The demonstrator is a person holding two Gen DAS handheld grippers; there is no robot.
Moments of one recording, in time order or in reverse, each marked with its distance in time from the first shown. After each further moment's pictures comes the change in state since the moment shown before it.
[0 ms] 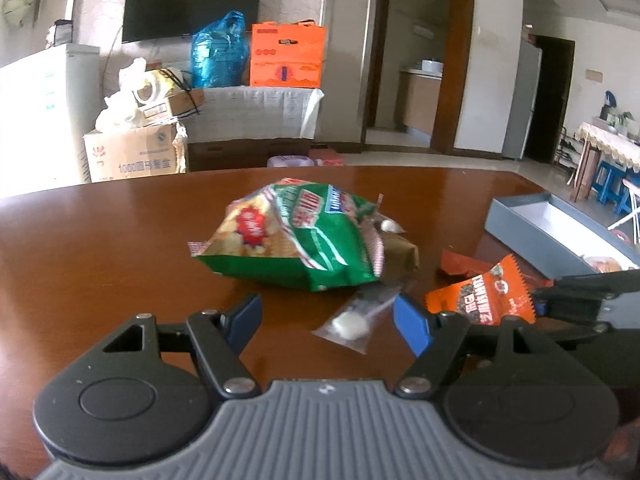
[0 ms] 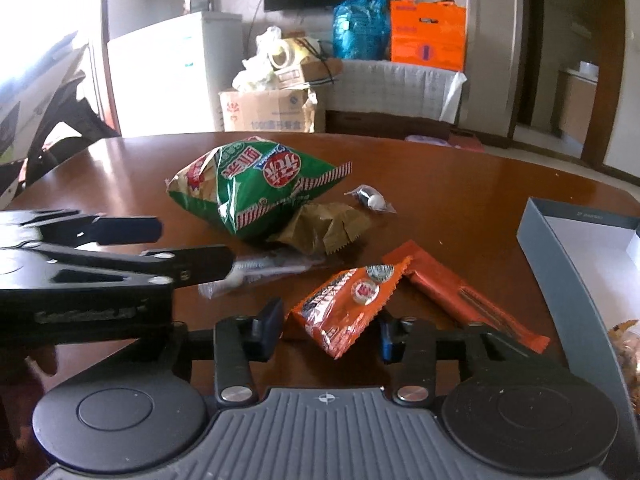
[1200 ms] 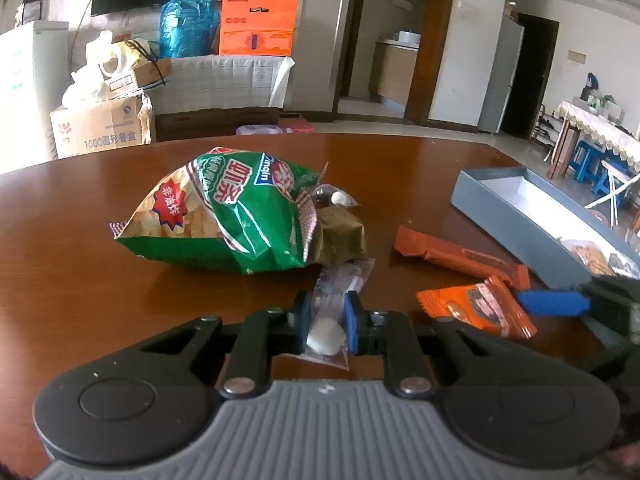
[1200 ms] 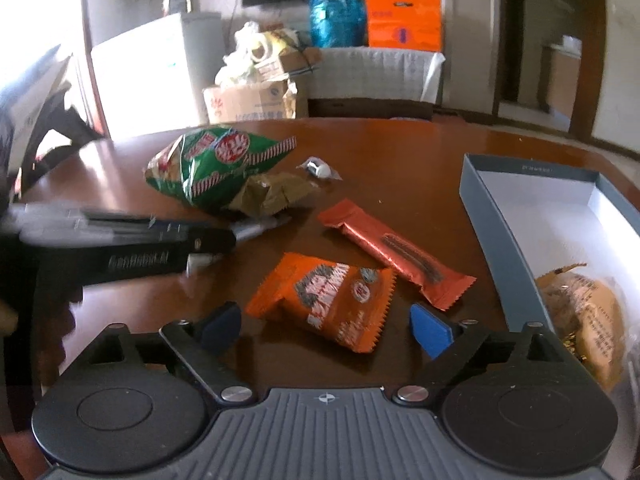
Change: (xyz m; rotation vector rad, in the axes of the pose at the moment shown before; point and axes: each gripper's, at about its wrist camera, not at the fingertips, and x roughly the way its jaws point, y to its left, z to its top) left arm 0.037 -0.028 0.001 0.007 0.093 -0.087; right arm -0.023 -0.035 -0.017 0.107 0.025 -0.010
